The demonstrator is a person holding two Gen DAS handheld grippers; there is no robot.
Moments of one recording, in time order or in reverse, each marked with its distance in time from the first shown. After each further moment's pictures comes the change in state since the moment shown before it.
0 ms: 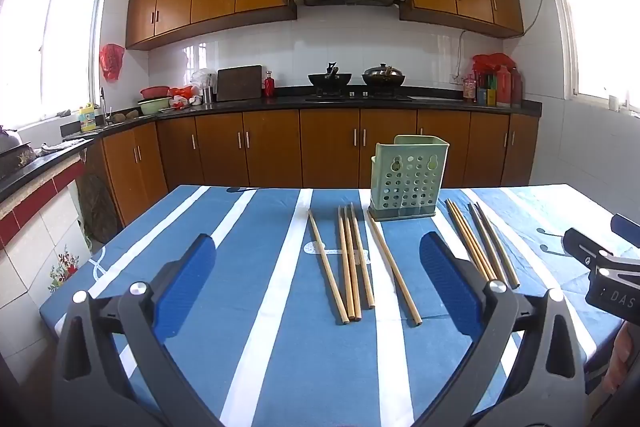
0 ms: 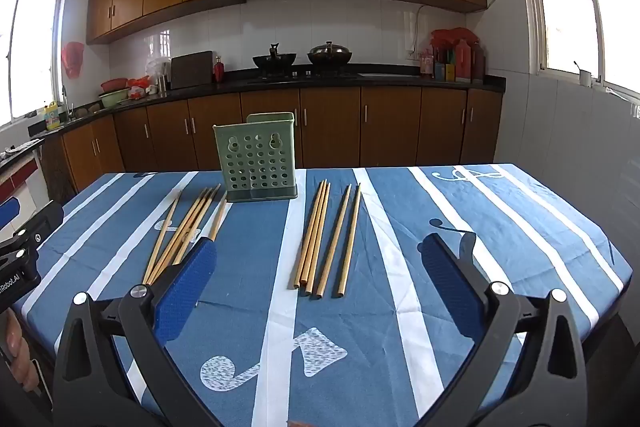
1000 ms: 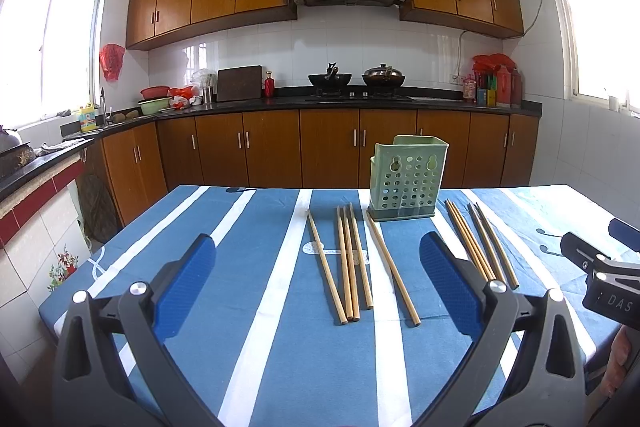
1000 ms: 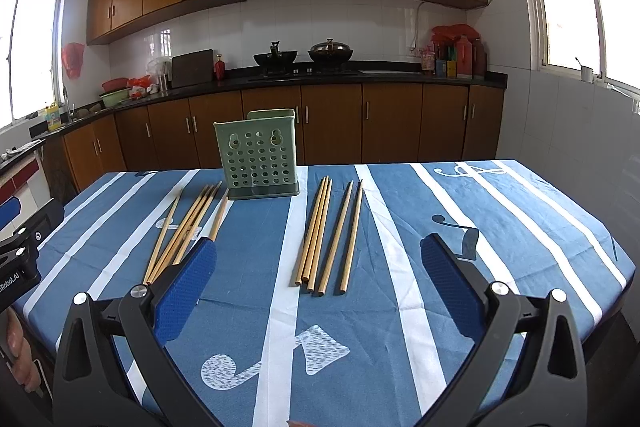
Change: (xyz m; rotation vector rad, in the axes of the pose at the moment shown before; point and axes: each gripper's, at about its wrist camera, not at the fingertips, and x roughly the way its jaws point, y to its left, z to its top) left arm 0.000 -0.001 0.001 0.002 0.002 -0.002; right arm 0.005 -0.001 -0.004 0.004 0.009 0.003
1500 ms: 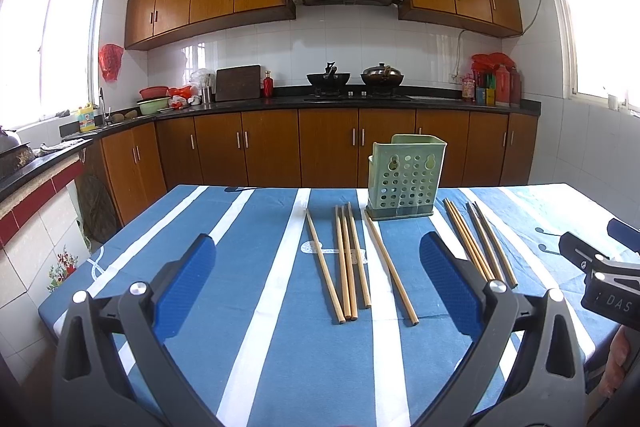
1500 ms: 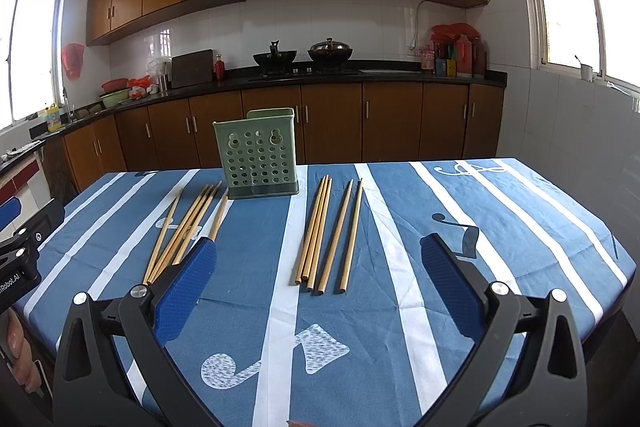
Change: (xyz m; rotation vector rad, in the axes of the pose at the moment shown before) left arm 0.000 0.000 0.000 0.000 -0.001 -0.003; right arm -0.002 0.000 -0.002 0.004 -0.001 0.001
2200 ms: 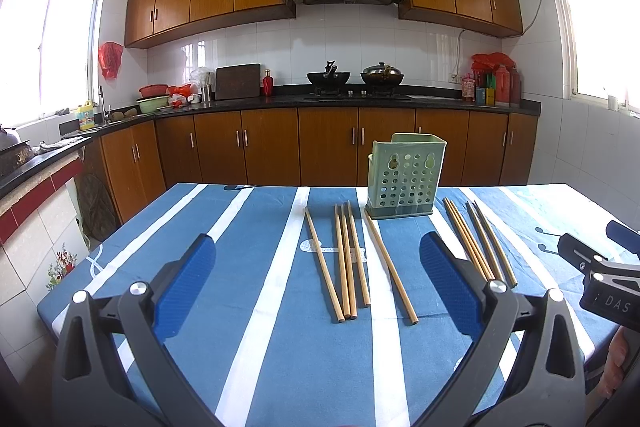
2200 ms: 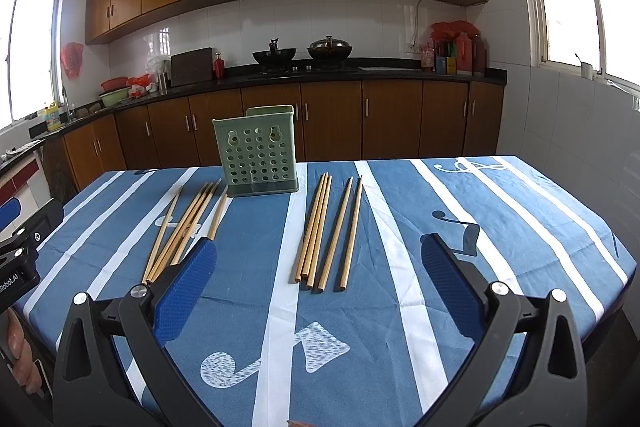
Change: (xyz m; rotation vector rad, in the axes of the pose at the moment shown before) left arm 0.000 -0.001 0.000 0.001 0.001 0.000; right arm 0.002 0.000 -0.004 0.003 0.006 0.003
